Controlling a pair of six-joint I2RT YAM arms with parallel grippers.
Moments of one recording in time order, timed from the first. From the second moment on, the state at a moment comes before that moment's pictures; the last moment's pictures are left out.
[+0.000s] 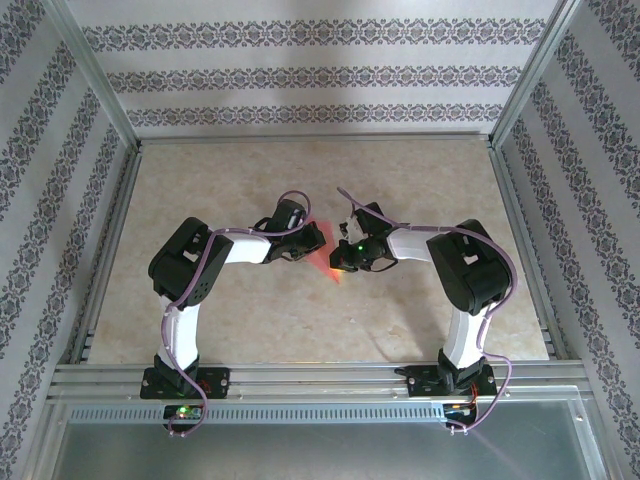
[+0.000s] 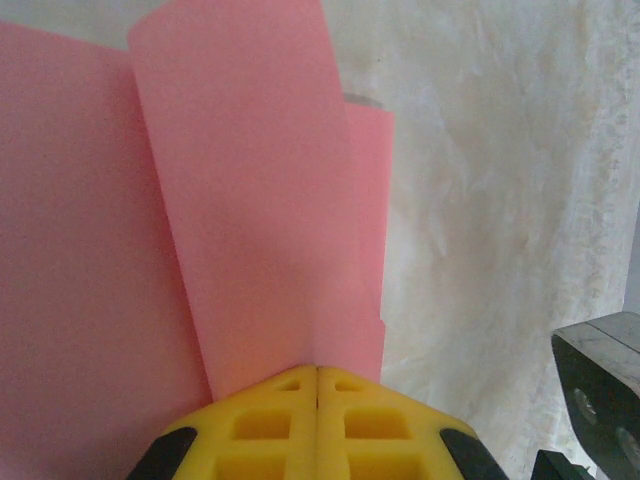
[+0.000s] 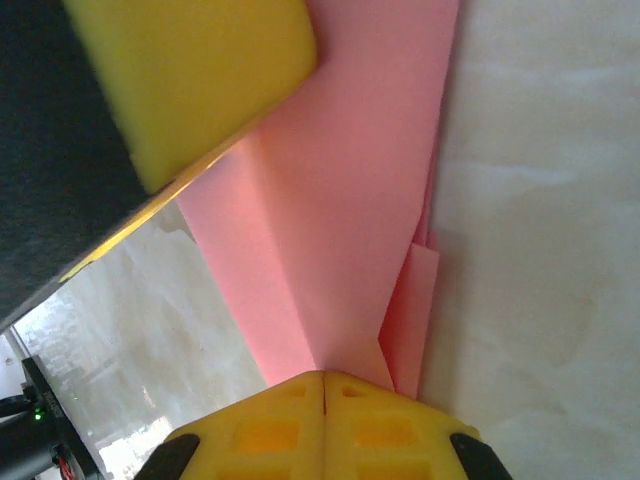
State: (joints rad) left arm -0.53 2.01 1.05 0.18 0.32 -0.97; right arm 0.46 1.87 0.94 -0.17 -0.64 0.57
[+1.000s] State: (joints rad) left arm -0.54 1.88 0.86 0.38 0.44 -0.90; right arm 0.45 1.88 0.92 -0.14 -0.68 0.52
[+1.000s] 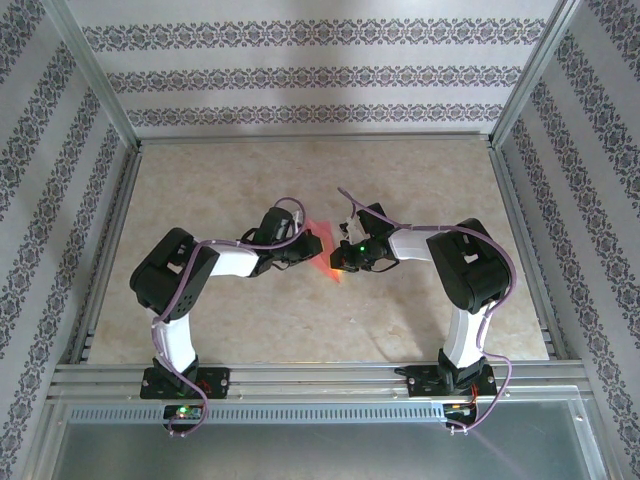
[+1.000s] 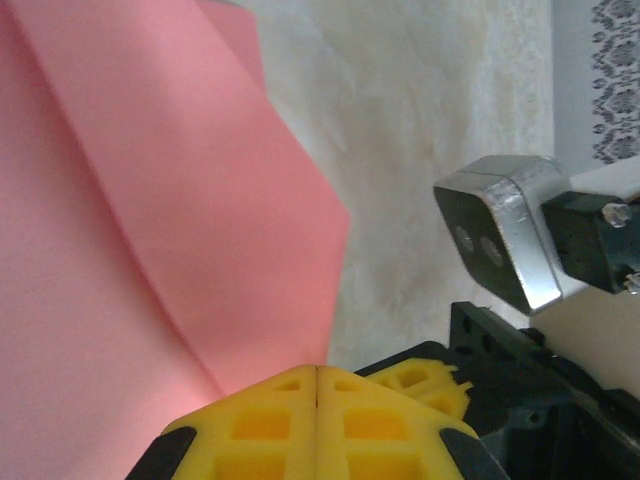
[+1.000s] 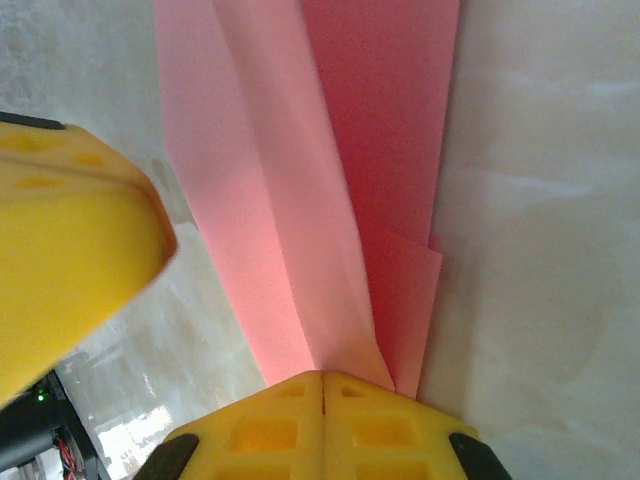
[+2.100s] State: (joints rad) left arm -0.56 2.02 0.99 0.33 0.45 -0.89; right arm 0.46 1.89 0.97 -0.24 -0.64 0.46
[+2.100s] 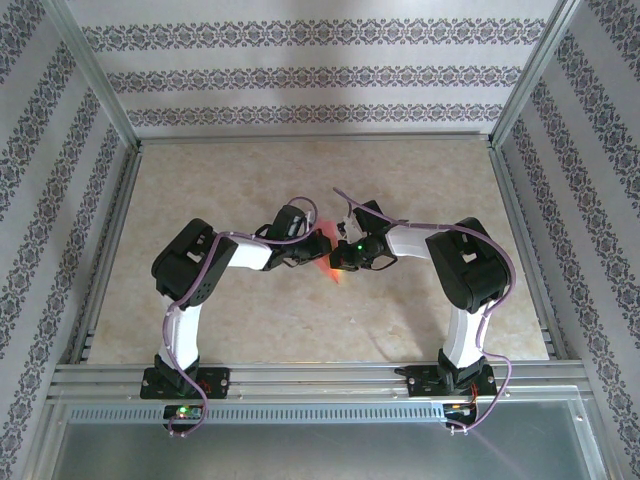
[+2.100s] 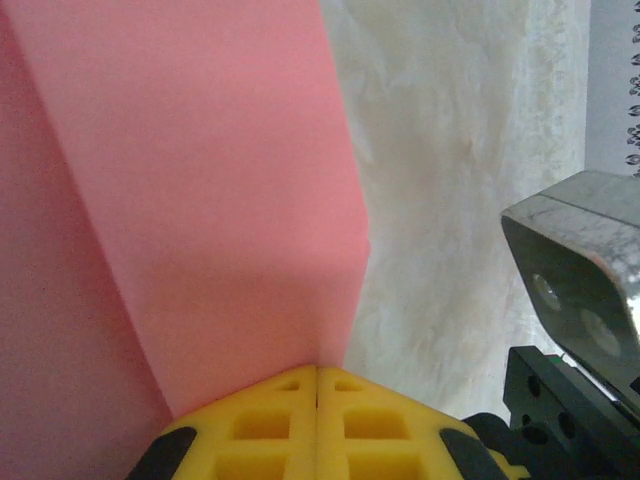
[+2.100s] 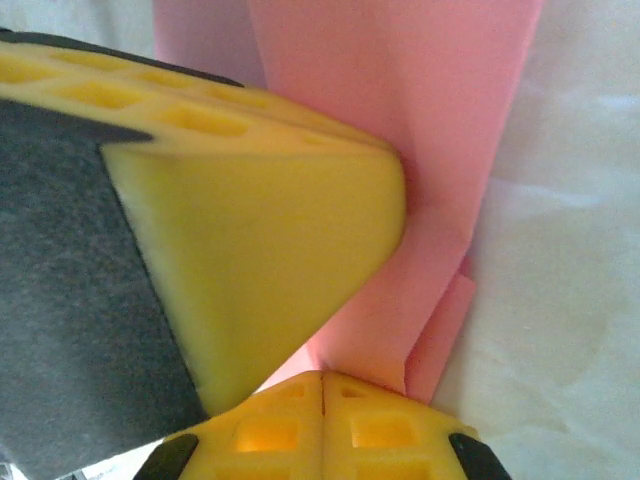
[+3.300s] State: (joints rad) left arm -0.33 2.27 1.46 0.07 0.55 -0.72; right arm 0.45 1.90 0.99 -0.25 -0.64 0.46
